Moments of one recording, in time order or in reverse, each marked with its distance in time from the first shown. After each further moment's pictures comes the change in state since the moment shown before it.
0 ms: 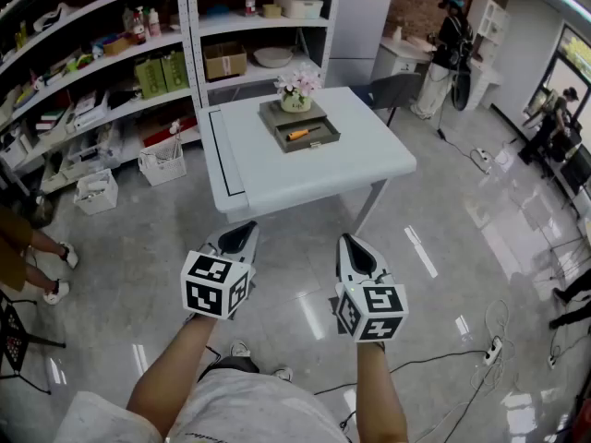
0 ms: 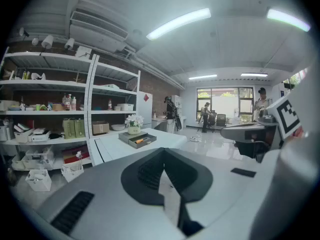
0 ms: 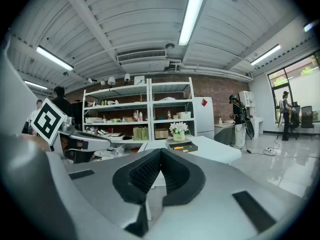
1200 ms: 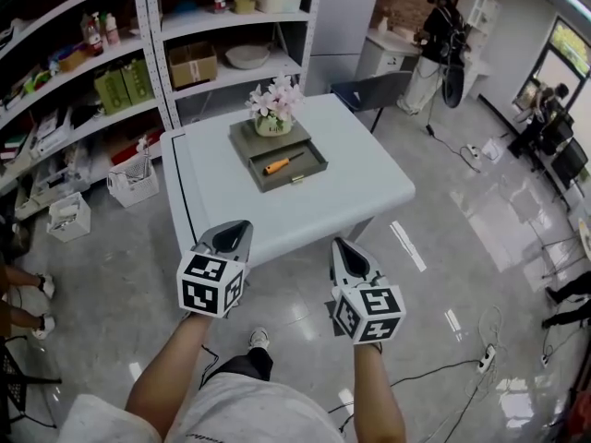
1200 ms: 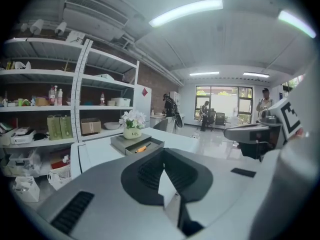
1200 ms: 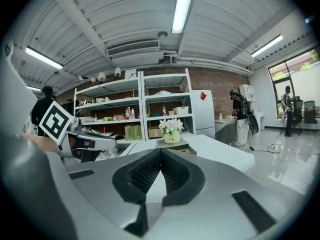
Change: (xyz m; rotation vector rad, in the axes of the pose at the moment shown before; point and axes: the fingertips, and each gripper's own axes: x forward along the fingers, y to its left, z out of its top) left arm 0.199 0.092 0.036 -0.009 0.036 -0.060; right arm 0.181 -0.090 0.013 0.033 0.043 -0.008
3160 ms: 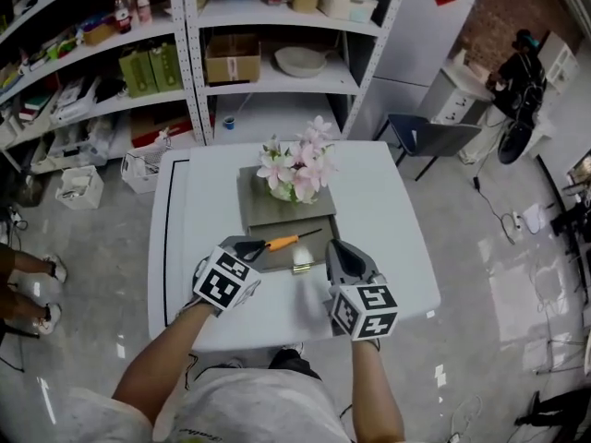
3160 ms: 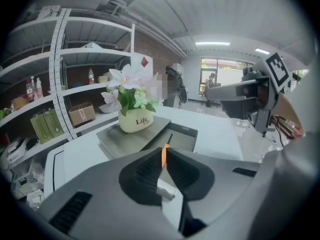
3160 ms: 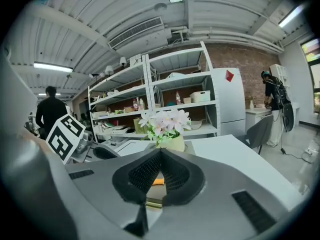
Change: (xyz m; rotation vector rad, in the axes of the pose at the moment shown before) left arm 0.264 0.113 -0.016 0.059 0.312 0.019; right arm 0.298 -0.118 0.036 -0.031 0.129 0.297
